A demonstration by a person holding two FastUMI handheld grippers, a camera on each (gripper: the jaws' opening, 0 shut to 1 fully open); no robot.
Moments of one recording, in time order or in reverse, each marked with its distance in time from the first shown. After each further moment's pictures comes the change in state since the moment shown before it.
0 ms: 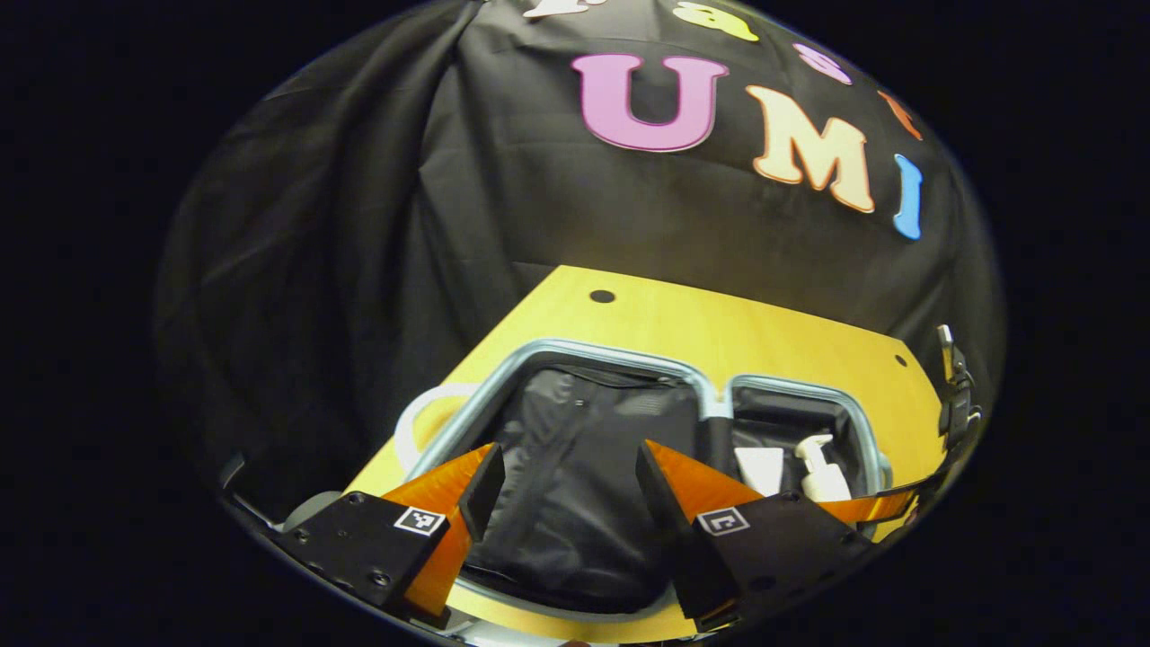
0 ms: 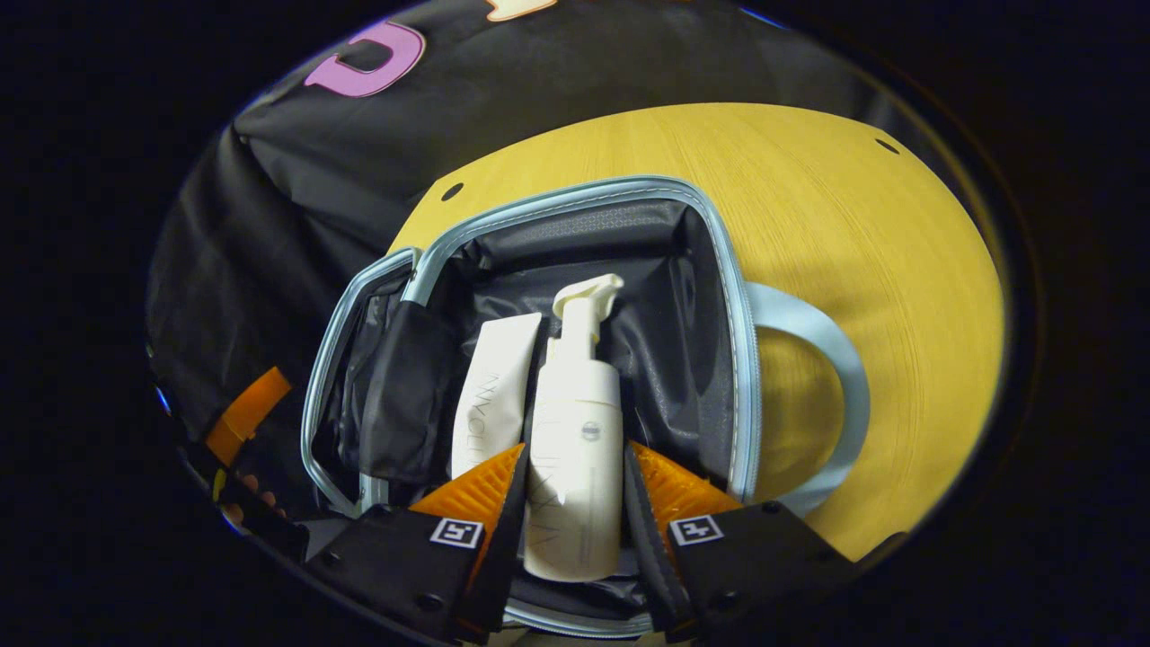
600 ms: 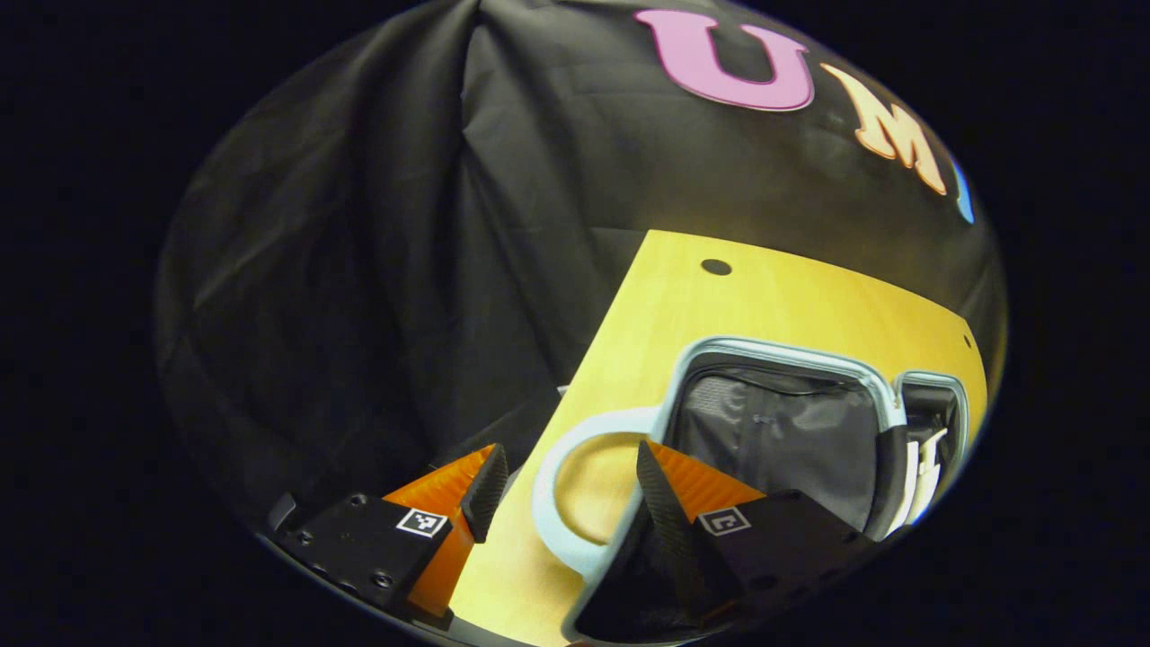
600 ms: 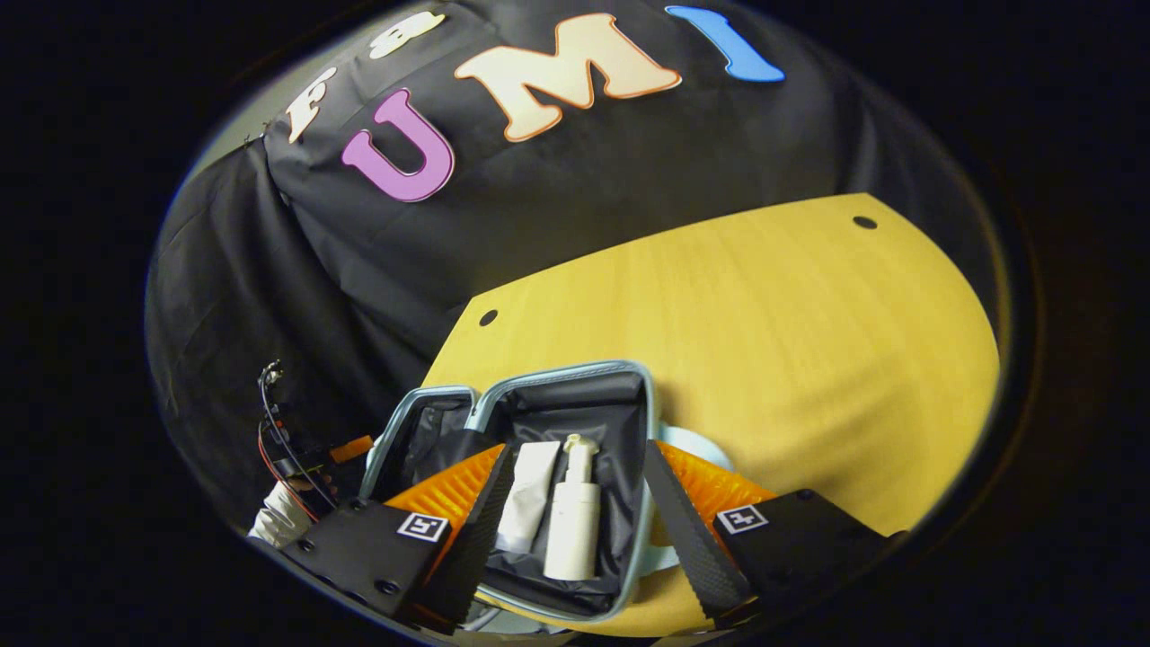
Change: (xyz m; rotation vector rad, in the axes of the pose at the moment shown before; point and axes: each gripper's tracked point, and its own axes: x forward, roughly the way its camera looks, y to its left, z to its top) left arm 0.100 0.135 -0.001 0.011 0.148 0.119; right arm -0.117 -0.025 0.103 -0.035 -0.383 0.032
